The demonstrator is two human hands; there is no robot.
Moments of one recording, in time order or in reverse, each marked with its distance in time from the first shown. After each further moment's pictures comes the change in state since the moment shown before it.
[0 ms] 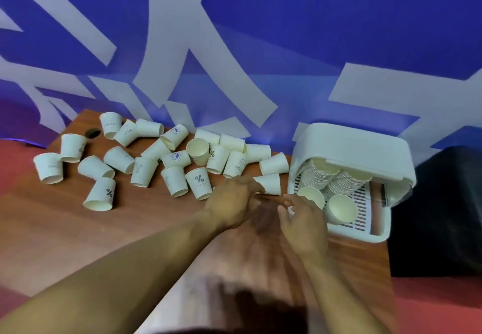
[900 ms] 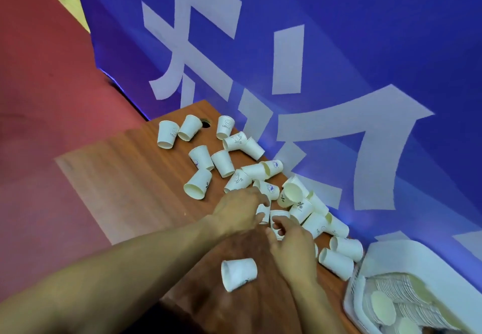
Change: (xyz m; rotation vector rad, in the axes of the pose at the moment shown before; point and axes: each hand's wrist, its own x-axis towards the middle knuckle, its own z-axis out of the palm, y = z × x) left_hand -0.164 -0.186 -0.094 -0.185 0.270 -0.343; right_hand -0.036 -0.267 0.086 -0.142 -0.237 -0.401
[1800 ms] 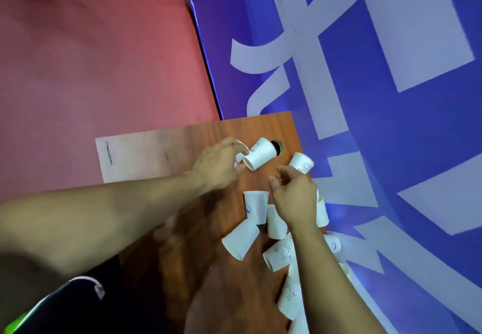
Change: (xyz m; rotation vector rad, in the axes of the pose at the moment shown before) left_hand 0.082 -0.338 -0.091 -0.430 0.275 -0.575; right_hand 0.301 -0.235 0.138 -0.083 -0.338 -0.169
